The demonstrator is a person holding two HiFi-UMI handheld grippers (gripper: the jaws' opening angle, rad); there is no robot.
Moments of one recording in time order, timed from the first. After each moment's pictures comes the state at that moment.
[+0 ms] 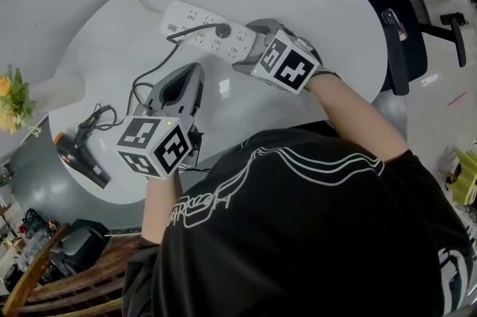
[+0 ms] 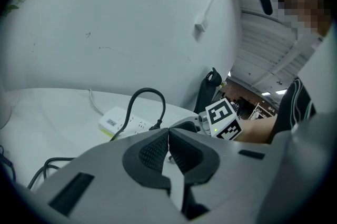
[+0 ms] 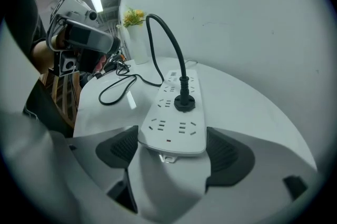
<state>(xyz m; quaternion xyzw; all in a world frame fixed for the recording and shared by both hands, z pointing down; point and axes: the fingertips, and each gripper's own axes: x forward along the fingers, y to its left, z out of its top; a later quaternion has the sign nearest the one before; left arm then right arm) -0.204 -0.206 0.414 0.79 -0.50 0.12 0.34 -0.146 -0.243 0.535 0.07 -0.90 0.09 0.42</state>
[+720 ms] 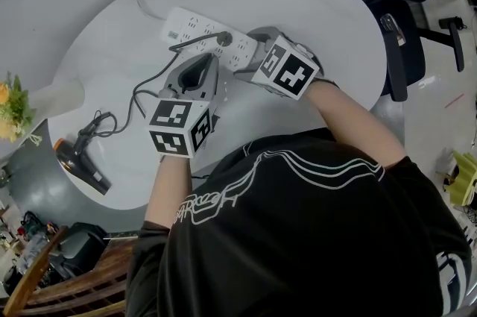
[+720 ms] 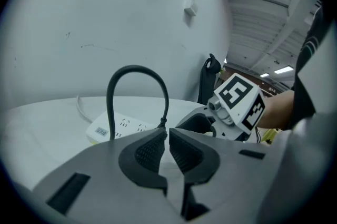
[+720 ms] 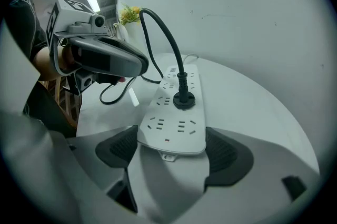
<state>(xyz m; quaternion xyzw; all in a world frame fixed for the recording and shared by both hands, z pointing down) -0.187 -0.243 0.455 0.80 -0.50 0.18 0.28 -0.146 -0.243 0.540 0.06 -0.89 0.12 0.44</state>
